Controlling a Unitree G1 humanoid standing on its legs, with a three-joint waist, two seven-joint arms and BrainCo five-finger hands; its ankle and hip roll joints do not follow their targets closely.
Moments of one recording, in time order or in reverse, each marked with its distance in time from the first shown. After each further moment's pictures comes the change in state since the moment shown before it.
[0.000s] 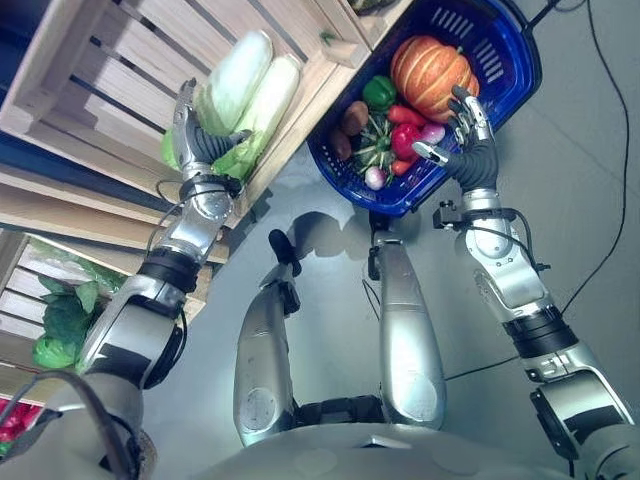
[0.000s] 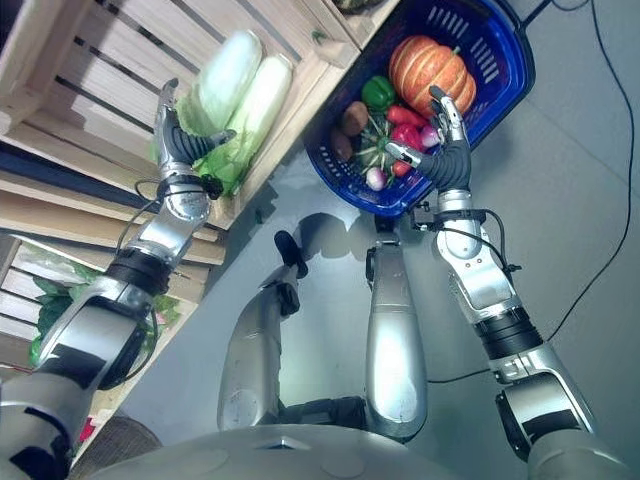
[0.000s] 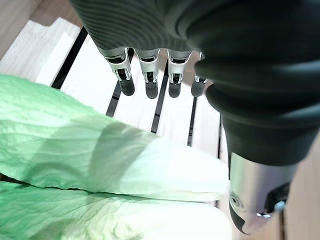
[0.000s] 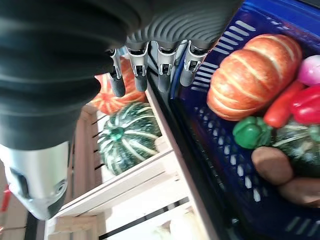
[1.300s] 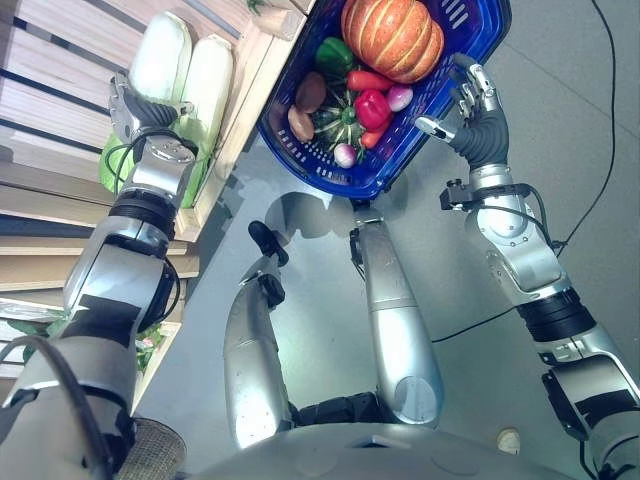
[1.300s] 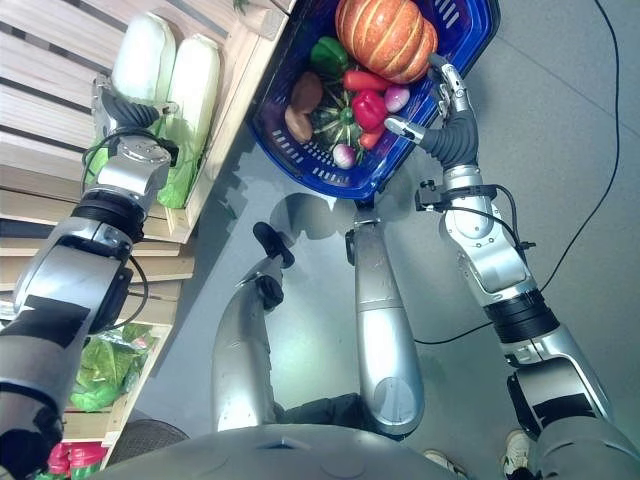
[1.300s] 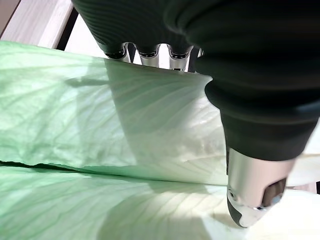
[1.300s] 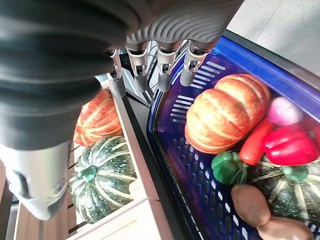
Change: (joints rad) left arm -0.290 0.063 0.015 0.360 -0.194 0.271 -0.077; right arm -0.086 -0.067 0.008 -0.035 0.063 0.059 0.009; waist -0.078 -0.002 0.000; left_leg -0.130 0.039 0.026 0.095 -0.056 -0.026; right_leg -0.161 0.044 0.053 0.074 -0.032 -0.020
